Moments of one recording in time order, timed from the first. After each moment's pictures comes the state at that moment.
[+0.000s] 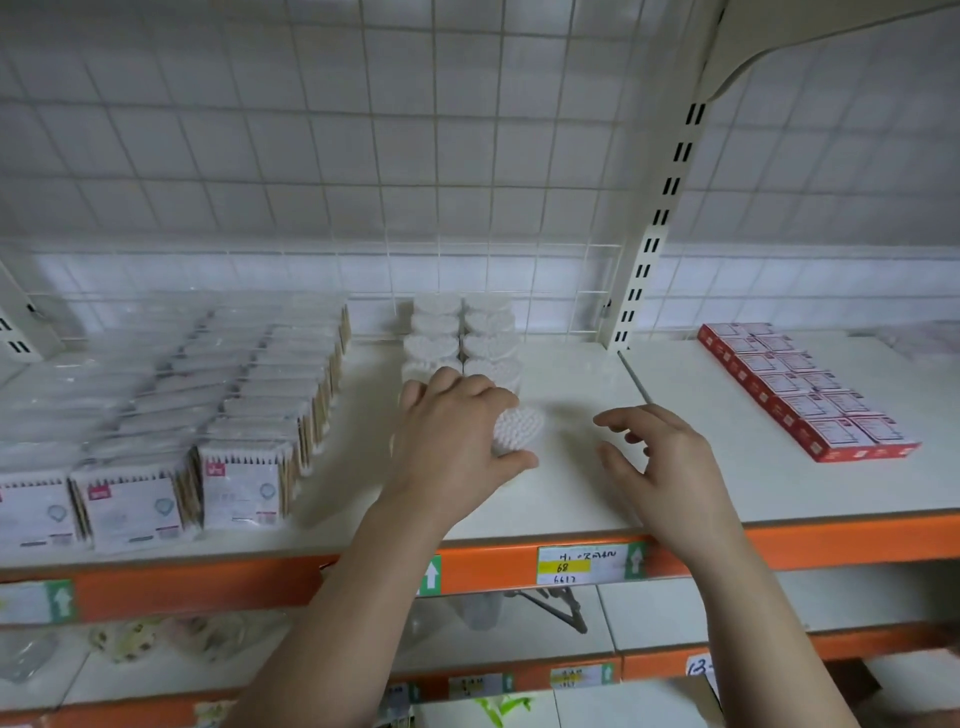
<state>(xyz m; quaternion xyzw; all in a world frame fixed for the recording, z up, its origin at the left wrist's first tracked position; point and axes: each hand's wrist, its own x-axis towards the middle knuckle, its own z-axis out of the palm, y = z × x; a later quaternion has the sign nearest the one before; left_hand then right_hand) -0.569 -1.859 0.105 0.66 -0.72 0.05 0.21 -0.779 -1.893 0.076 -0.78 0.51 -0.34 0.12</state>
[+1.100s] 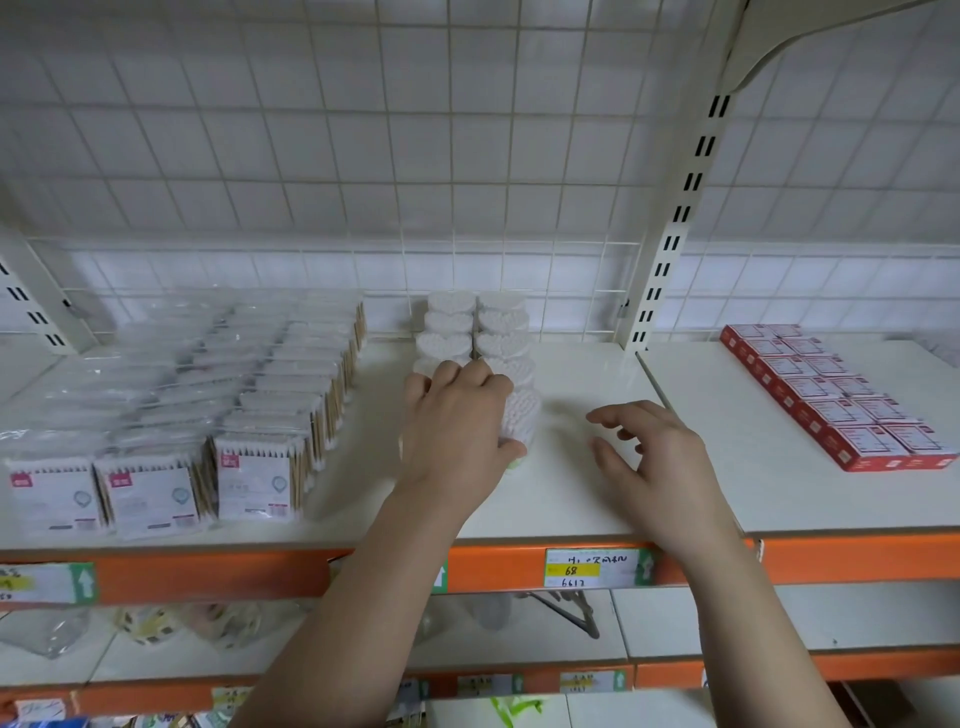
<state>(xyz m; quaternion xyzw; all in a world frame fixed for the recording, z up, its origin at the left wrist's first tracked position) -0.572 -1.868 0.106 0.70 -0.69 0.09 0.16 -0.765 -1.898 0.077 -0.79 0.49 -0.35 0.14</state>
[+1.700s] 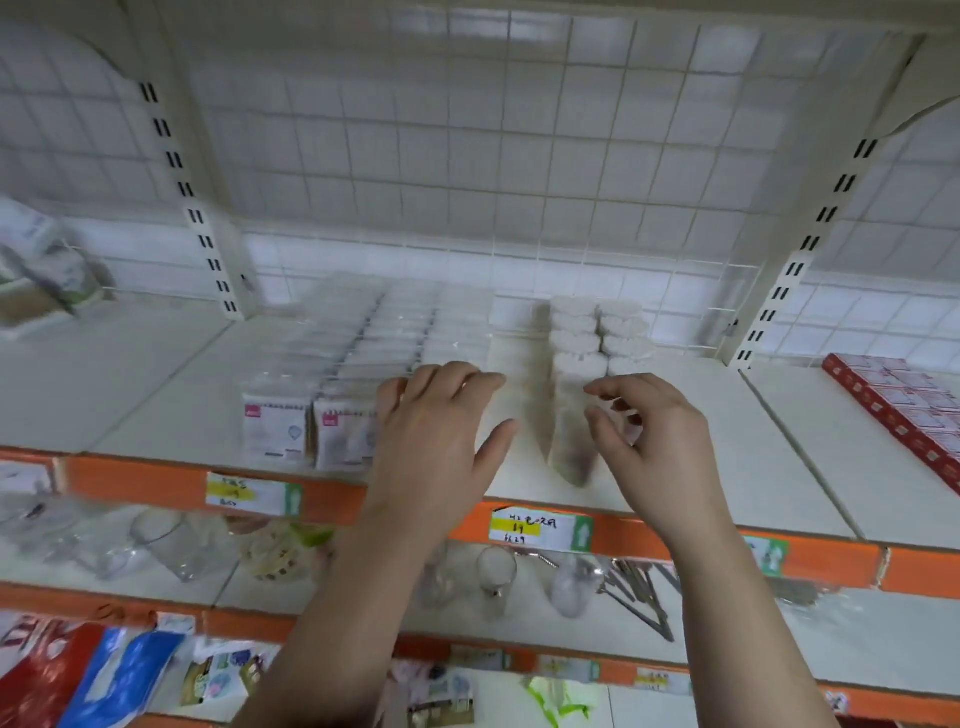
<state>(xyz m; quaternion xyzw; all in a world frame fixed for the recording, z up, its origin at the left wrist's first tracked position) -0.459 -1.755 0.112 0.69 -0.64 0.17 0.30 -0.644 -1.832 0.110 -0.80 0.41 -0.42 0.12</state>
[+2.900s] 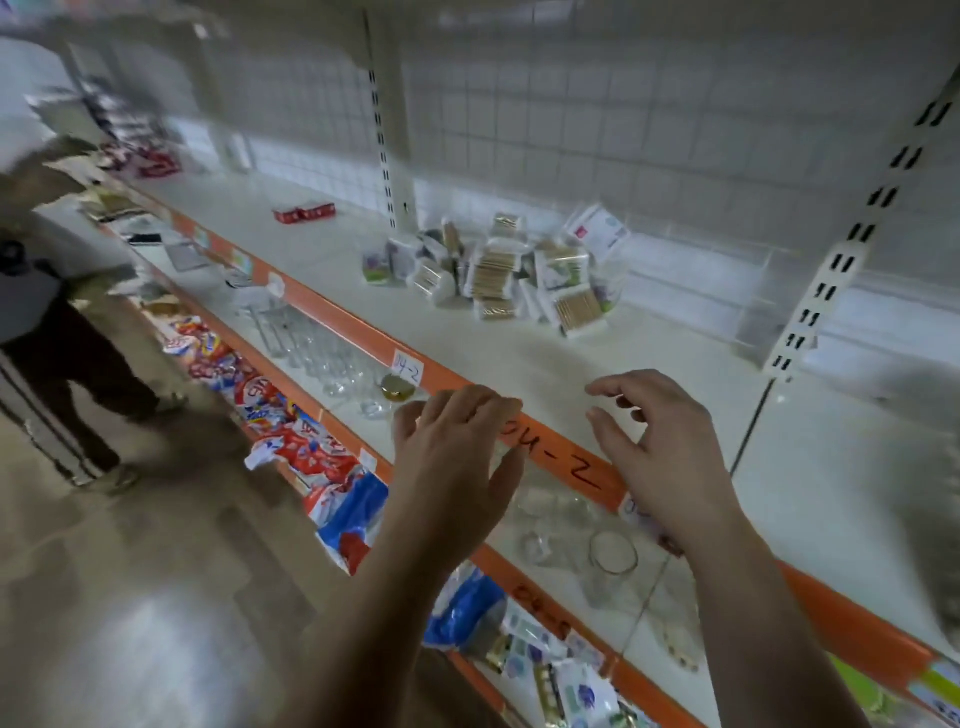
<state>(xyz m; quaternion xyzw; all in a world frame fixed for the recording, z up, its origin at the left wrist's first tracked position) -0.020 -1.484 0.091 0.87 -0.40 0.16 0.24 -0.111 -1.657 0.094 -0.89 0.15 -0.33 0.28</state>
